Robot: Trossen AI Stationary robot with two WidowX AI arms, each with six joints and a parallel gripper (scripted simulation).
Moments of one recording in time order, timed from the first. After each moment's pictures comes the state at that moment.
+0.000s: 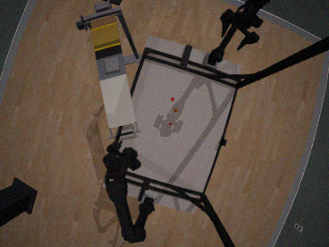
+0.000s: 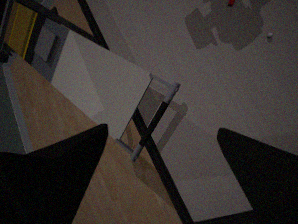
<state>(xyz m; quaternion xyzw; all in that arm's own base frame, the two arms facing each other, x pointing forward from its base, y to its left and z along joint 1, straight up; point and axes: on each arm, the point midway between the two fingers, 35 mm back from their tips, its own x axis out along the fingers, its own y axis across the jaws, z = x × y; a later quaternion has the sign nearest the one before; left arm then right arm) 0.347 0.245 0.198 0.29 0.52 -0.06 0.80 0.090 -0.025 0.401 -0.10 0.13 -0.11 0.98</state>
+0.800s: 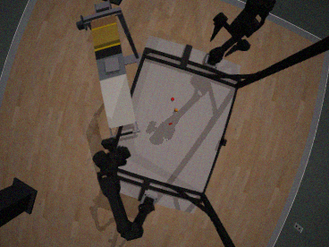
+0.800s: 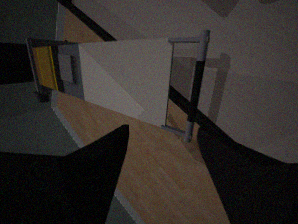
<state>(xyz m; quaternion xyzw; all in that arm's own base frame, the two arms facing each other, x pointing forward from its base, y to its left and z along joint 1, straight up) 0.339 0.308 0.184 0.49 0.50 -0.12 0.70 0.136 -0.065 0.406 -0.10 0.23 -0.18 0.95</state>
